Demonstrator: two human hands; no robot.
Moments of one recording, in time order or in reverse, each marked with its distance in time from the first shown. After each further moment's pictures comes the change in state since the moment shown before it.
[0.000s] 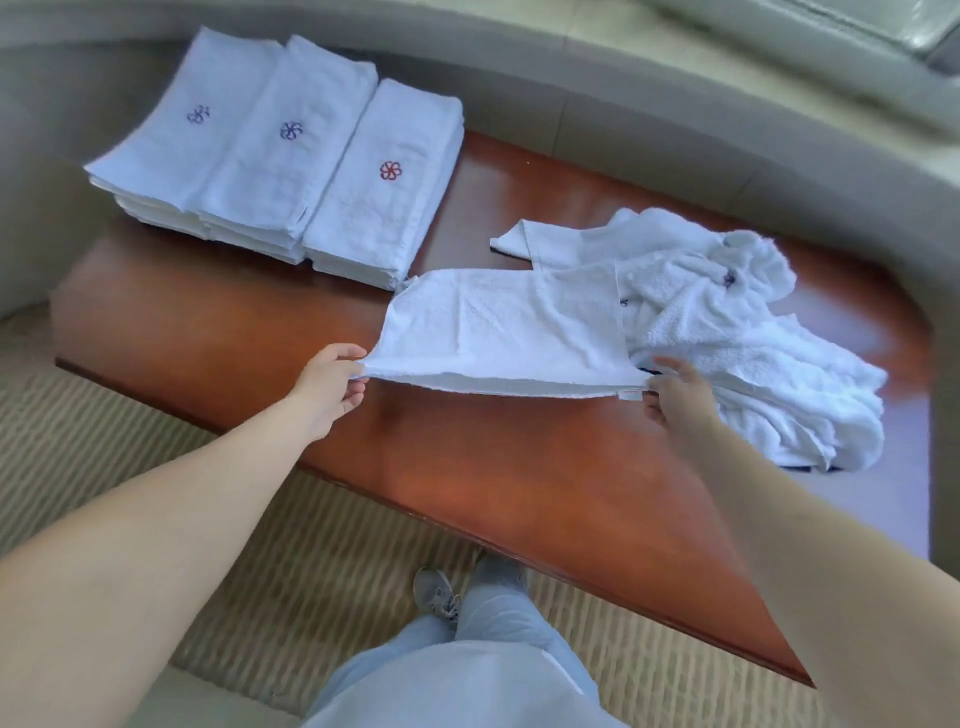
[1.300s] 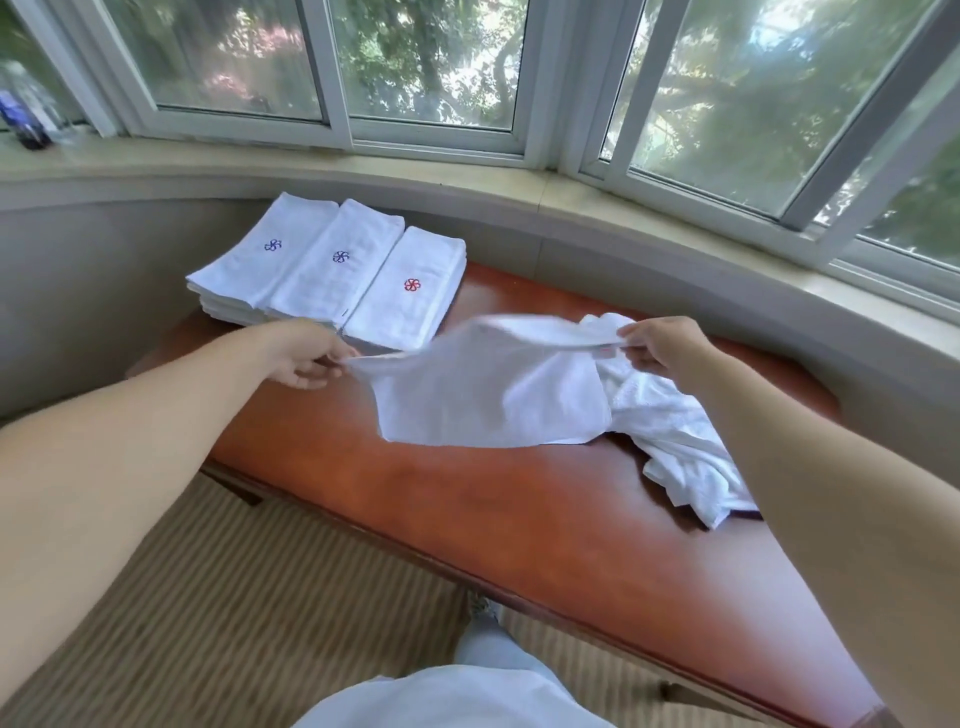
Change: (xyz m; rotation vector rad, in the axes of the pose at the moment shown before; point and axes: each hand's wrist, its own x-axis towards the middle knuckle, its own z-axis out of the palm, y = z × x) left_hand -0.130 0.143 -0.078 0.210 -0.125 0.083; right_hand -0.135 -0.171 -0.018 0.071 -0.055 -0.252
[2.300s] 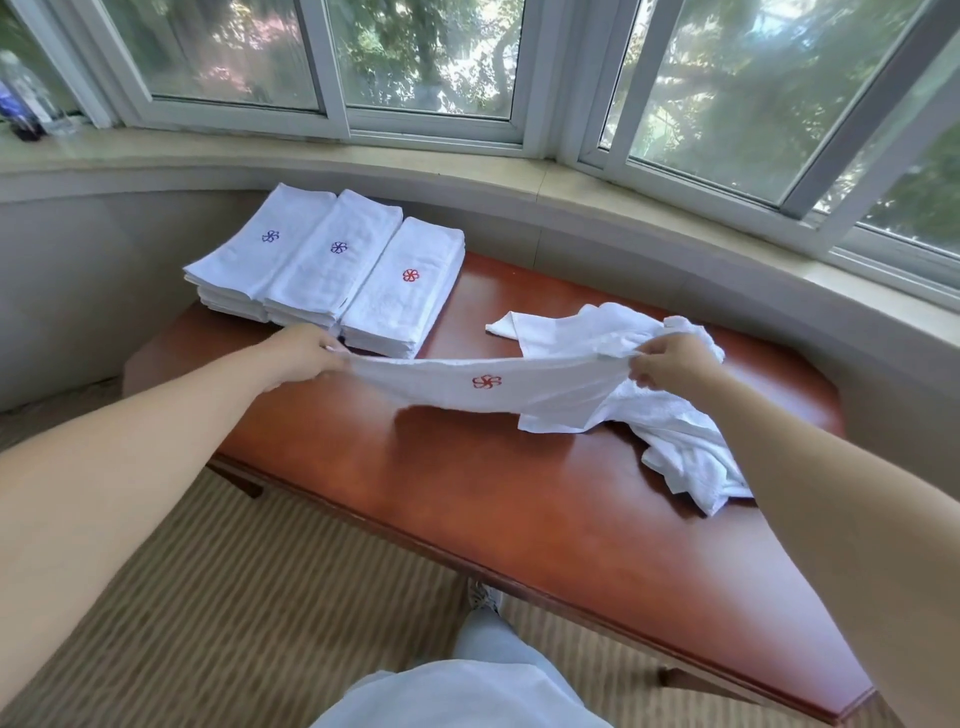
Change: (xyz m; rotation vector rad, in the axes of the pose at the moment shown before) left_hand 0.016 -0.037 -0.011 0.665 0.028 0.335; right_hand 0.016 0.051 -0.036 -0.748 -0.092 -0.201
